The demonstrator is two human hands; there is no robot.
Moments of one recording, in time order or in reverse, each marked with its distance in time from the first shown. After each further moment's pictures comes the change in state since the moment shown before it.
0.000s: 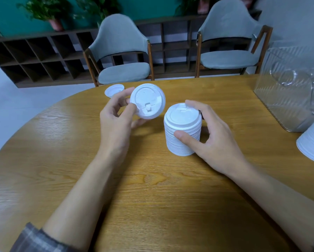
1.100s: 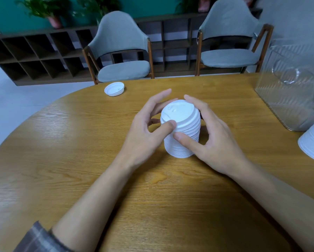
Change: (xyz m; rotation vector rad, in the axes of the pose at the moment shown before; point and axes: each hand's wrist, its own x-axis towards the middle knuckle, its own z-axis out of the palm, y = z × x) left_hand -0.026 -0.005 0.018 0.287 -0.479 0.163; right_hand 0.000 -0.002 0.000 -0.007 -0.059 -0.039
